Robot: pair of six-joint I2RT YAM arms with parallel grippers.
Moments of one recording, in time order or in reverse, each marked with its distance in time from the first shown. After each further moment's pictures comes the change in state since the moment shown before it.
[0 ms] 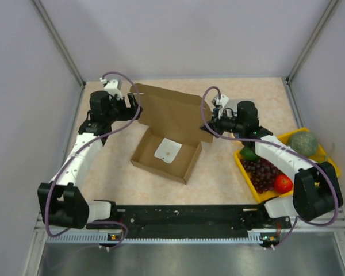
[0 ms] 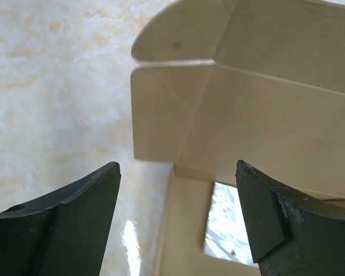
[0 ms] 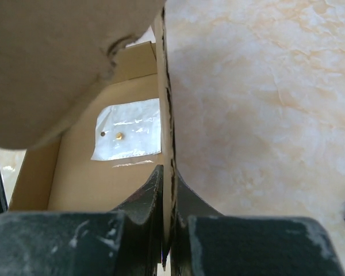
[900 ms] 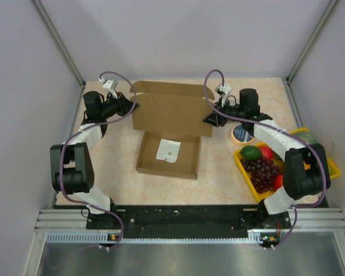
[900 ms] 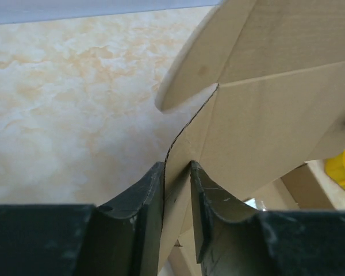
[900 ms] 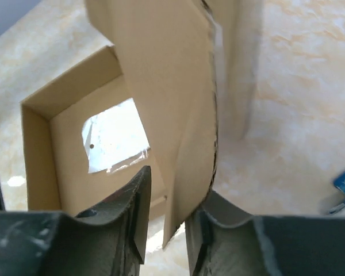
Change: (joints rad) left arm 0.211 0.429 -0.025 0.622 0.669 -0.013; right arm -0.114 0.218 0.213 -0.116 -0.167 -0.026
